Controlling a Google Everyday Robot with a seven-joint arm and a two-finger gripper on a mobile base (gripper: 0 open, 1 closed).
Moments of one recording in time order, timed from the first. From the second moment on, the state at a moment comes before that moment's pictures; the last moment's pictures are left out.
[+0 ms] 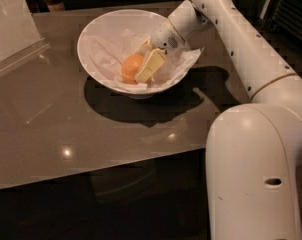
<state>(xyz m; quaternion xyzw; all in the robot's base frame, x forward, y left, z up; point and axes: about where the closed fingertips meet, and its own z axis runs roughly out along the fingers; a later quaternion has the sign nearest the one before) 0.681 0.031 0.855 -0.67 0.62 0.32 0.25</state>
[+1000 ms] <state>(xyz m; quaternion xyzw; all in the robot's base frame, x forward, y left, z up) 0.682 0.030 0.859 -0.66 0.62 0.32 0.26</state>
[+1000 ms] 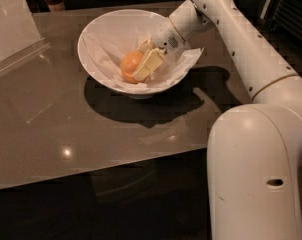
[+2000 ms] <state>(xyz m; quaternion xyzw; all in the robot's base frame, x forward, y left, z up) 0.668 0.009 0.887 -0.67 0.63 0.29 0.28</state>
